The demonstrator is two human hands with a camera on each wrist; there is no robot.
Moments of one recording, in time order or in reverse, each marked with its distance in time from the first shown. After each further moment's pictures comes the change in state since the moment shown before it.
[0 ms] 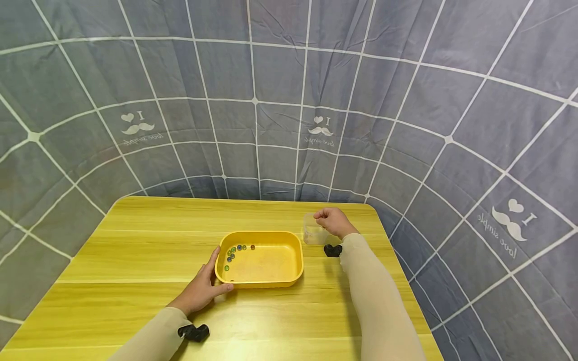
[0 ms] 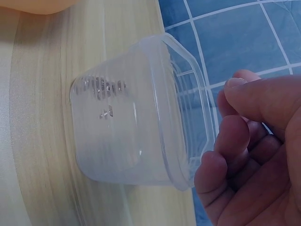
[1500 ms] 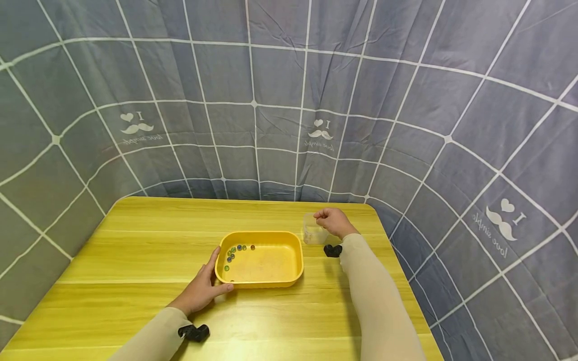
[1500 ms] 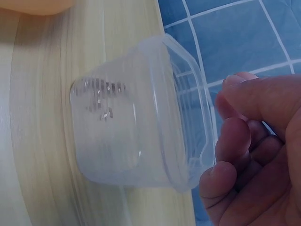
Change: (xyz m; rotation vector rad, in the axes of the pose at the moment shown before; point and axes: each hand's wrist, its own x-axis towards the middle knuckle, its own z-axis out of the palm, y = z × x) left_hand 0.011 0.007 0.013 -0.021 0.014 -0.009; right_hand 0.014 0.005 -0.013 -0.030 0.001 -0.018
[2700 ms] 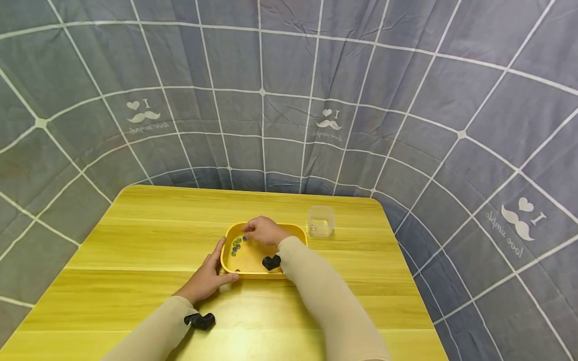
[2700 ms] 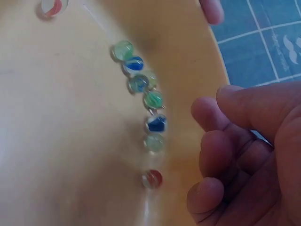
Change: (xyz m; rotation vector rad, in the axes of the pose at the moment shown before) left_hand 0.000 -0.010 -0.004 -0.020 -0.007 0.048; right_hand 0.006 -0.125 0.176 -0.130 -0.348 -0.271
